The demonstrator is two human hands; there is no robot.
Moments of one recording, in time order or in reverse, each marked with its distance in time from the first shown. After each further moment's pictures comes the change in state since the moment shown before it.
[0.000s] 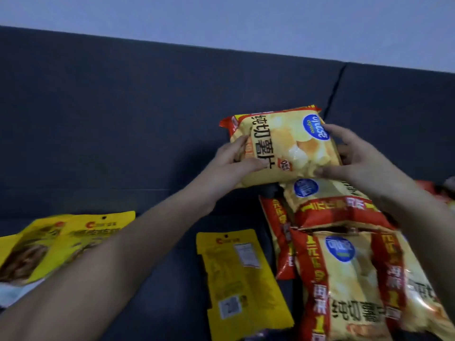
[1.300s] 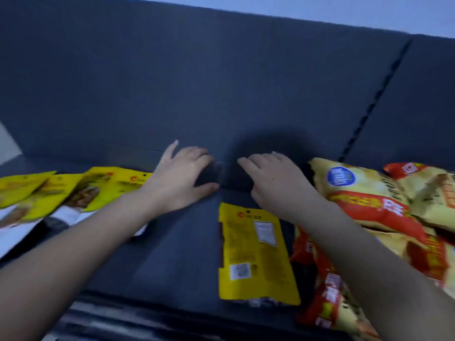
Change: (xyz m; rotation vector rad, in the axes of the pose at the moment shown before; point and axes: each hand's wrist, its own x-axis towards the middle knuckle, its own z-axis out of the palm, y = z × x) left_hand -0.079 -0.047 -0.053 1.328 0.225 0.083; right_hand -0.004 0.000 0.133 -1.011 -0.276 -0.714
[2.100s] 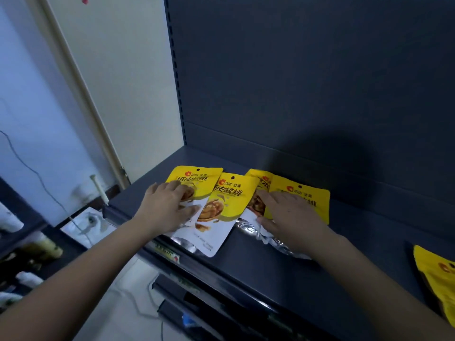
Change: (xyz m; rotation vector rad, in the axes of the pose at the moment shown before) left_hand -0.224 -0.314 -0.022 0.120 -0.246 -0.612; right_hand 0.167 -0.283 0.048 0.174 -0.182 -0.195
